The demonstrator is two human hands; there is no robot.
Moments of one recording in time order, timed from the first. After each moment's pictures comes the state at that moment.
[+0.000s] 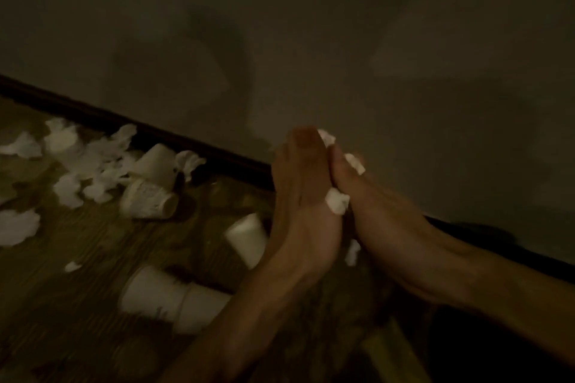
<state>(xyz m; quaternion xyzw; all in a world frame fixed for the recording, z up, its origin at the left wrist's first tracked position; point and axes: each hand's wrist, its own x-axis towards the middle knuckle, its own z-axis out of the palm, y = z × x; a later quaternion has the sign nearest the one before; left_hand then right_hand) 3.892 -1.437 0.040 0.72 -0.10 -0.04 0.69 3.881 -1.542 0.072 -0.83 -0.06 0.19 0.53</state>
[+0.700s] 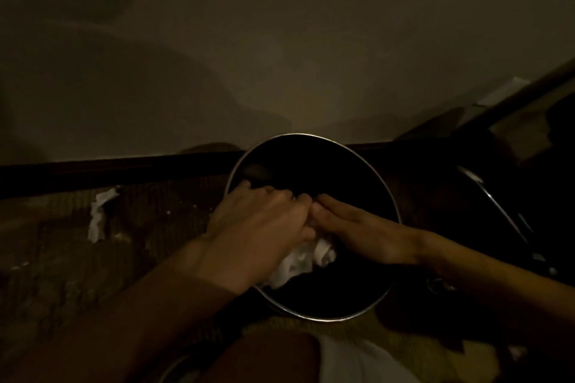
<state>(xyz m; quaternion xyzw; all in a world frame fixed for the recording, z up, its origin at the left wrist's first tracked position) 3.768 -1.661 0.049 0.74 -0.65 -0.08 0.15 3.643 -1.797 0.077 -0.81 0.29 0.20 0.48</state>
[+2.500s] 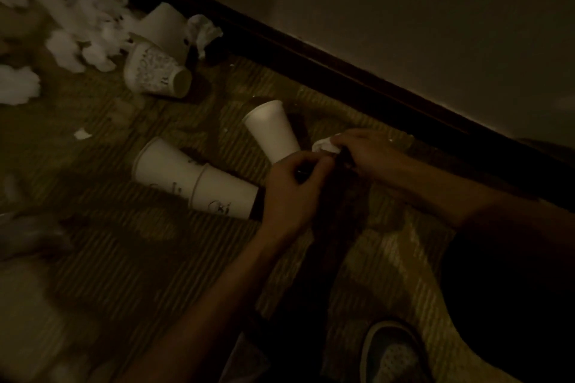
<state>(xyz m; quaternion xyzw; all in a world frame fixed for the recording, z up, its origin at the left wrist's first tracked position) 3.838 -1.404 -0.124 0.71 0.08 -0.08 0.69 3.899 -1.541 -0.107 -0.76 0.19 0.26 0.57</state>
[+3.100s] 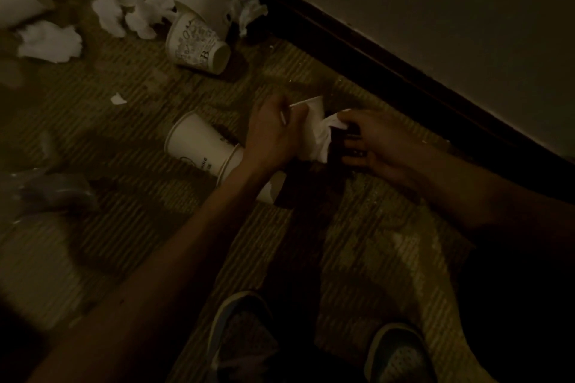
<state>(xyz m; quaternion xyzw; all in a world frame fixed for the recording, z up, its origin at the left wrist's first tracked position) 3.896 -1.338 -0.116 0.85 0.13 -0.10 0.49 3.915 -1.500 -0.106 -0.68 0.23 0.31 0.62</state>
